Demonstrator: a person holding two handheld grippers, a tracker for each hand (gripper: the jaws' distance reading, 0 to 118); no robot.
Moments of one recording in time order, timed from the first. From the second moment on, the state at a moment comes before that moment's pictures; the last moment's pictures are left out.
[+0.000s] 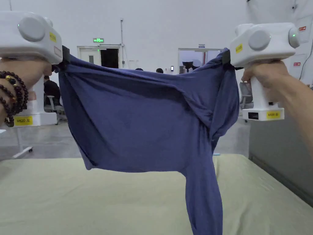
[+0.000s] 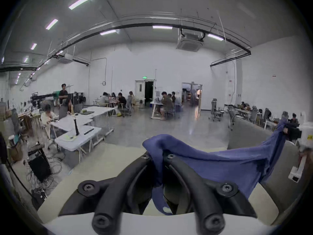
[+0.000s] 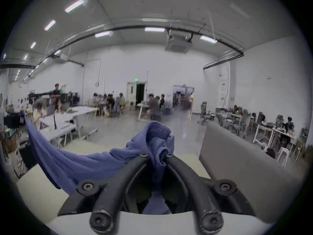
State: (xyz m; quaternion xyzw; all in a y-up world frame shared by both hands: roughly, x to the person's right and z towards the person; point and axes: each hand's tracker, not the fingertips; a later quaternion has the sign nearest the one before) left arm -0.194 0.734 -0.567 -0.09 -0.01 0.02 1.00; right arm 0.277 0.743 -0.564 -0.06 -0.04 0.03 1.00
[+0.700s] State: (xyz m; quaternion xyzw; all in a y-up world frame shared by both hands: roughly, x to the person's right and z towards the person) left arm -0.191 0.438 -0.605 -0.28 -0.04 0.00 0.96; right arm 0.286 0.408 -0.595 -0.28 -0.03 -0.04 0.96
